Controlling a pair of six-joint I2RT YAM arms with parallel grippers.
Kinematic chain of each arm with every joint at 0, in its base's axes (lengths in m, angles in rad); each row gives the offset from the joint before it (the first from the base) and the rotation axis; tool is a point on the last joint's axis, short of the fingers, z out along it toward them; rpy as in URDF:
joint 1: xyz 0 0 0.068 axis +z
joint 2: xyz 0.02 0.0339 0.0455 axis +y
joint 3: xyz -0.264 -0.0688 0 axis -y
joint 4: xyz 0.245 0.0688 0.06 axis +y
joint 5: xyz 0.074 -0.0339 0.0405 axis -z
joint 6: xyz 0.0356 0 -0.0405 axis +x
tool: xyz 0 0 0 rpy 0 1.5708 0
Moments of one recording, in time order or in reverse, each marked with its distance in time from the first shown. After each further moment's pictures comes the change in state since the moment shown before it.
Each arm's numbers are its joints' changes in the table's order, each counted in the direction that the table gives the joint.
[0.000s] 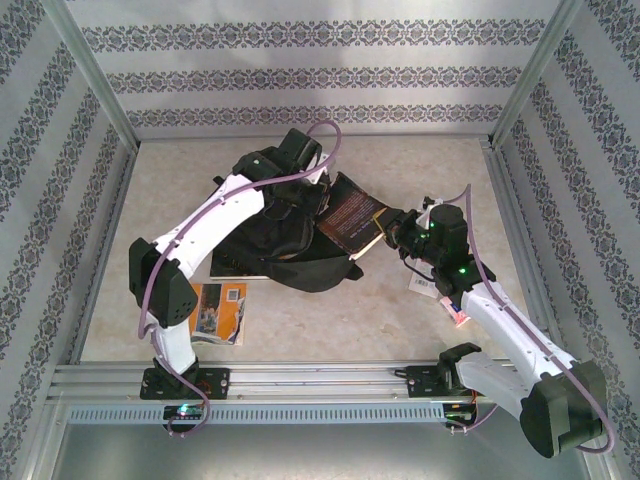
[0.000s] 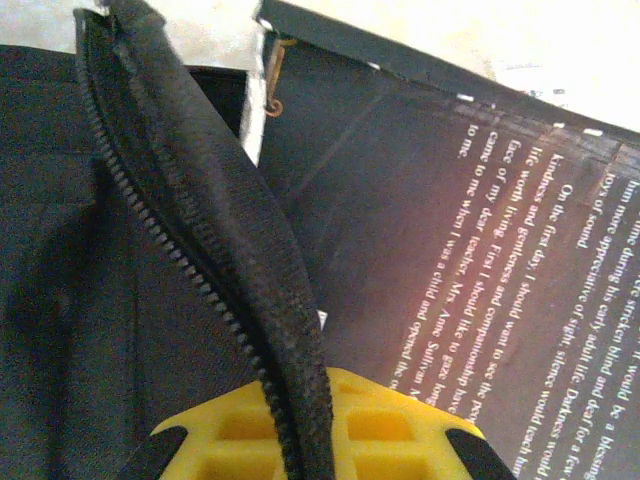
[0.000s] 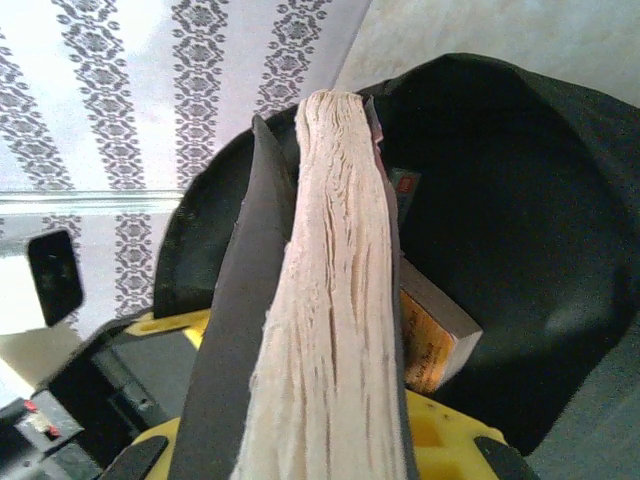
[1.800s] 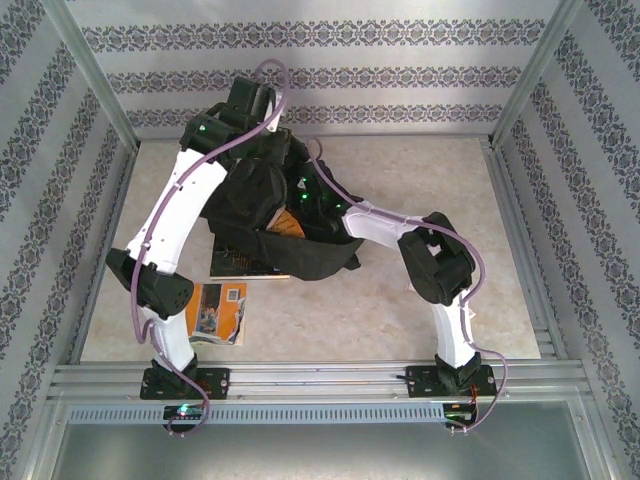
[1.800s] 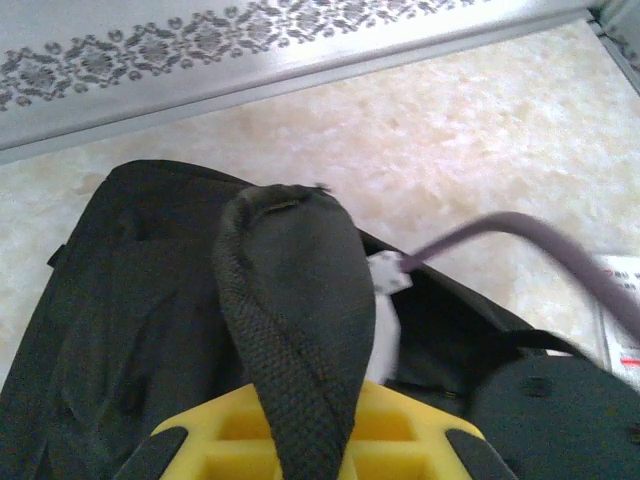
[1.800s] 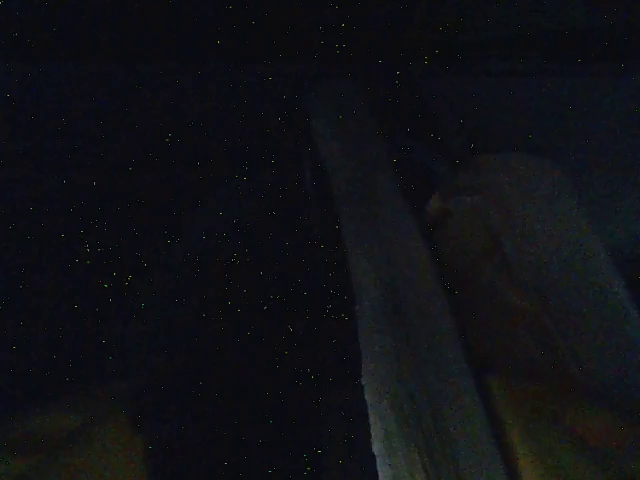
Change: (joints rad) left arm 0.184 0.033 0.388 0.164 -0.142 0.025; right arm 0.321 1.067 0.821 -0.121 0.063 -0.238
